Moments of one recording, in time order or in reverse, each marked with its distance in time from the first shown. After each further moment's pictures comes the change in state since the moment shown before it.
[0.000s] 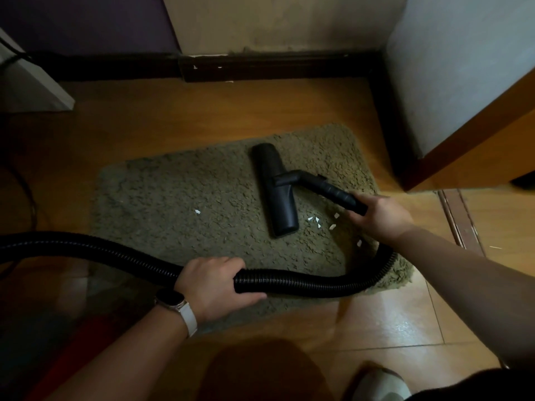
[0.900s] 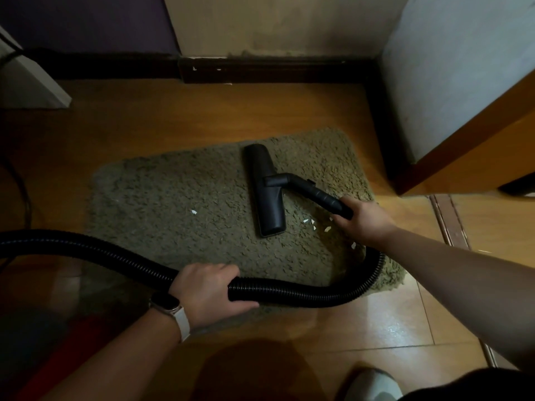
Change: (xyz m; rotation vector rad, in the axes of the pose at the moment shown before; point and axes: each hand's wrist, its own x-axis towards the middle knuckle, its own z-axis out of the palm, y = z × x) left_hand -0.004 -0.007 0.010 0.031 -0.032 0.066; right_hand 0.004 -0.010 0.006 0.054 -0.125 -0.012
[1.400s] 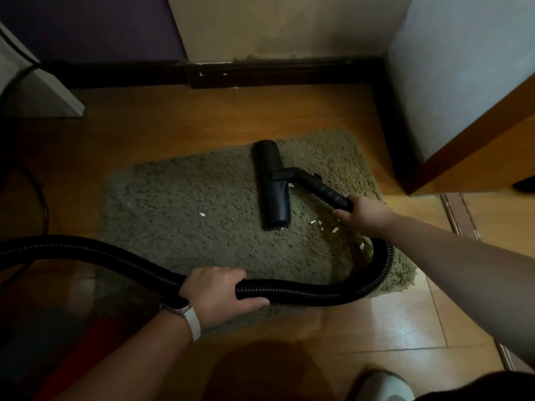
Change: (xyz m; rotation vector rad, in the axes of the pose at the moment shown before) left_hand -0.001 0.000 0.003 -0.069 -0.022 -0.044; right_hand 0.019 -0.020 -0.014 -0.009 -0.226 0.151
